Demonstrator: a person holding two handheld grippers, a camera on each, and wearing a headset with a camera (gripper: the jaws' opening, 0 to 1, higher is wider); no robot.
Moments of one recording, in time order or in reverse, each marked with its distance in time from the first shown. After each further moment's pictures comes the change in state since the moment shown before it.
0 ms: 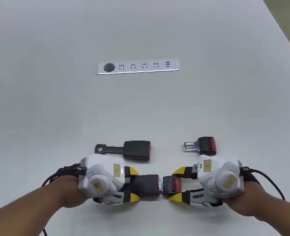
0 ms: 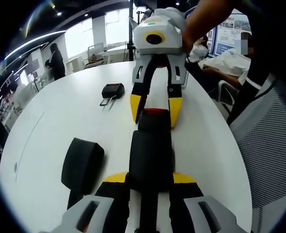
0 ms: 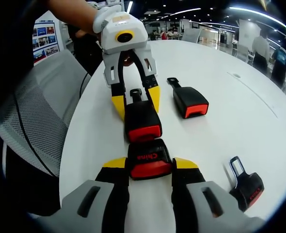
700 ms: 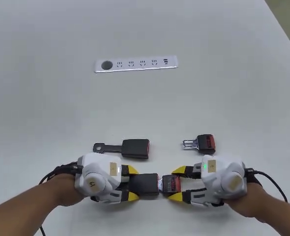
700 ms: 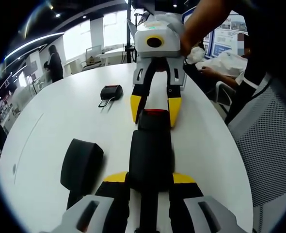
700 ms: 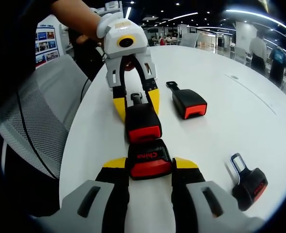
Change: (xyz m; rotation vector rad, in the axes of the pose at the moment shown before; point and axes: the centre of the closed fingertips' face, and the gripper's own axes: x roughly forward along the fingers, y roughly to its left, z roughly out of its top) left arm -0.001 -0.002 0.000 0.009 -0.020 -0.018; right arm -0.002 0.001 -0.001 0.018 -0.063 -0.004
